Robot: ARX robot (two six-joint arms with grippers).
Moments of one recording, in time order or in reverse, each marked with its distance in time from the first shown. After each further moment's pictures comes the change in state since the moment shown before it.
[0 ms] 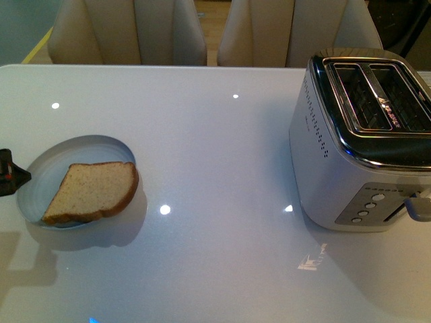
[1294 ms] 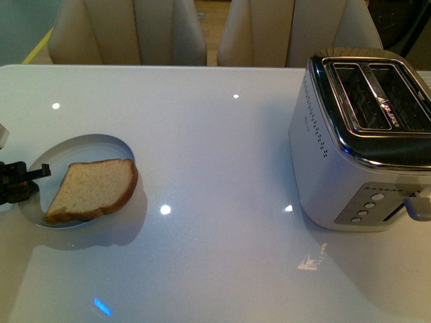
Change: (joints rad) left arm -0.078 0.186 0.179 -0.089 -0.105 -0.122; right arm 0.000 0.000 0.000 0.000 0.000 0.000
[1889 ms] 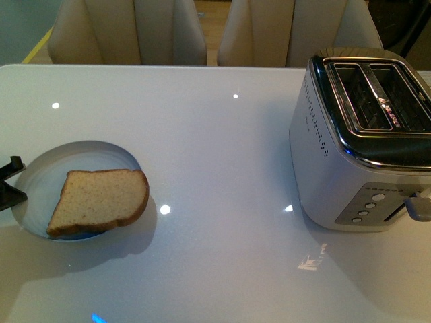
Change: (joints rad) left arm 0.051 -0.173 -0.172 -0.004 0.149 -0.177; right arm 0.000 0.000 0.000 0.000 0.000 0.000
